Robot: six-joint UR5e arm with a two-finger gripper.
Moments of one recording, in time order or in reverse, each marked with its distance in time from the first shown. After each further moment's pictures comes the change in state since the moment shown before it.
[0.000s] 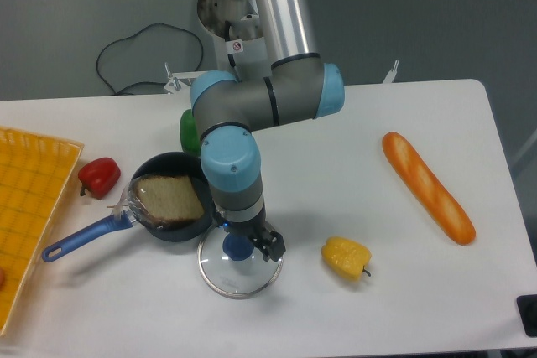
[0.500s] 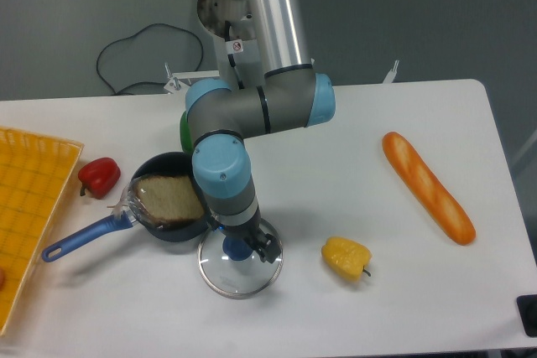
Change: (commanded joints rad) arm 0.000 -0.012 -0.034 0.003 0.002 0.002
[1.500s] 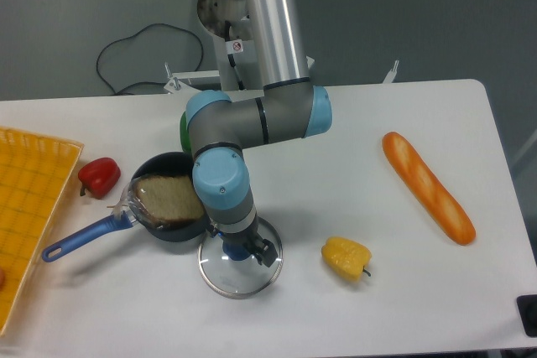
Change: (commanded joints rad) arm -0.008 -0.032 0.008 0.011 -0.002 0.002
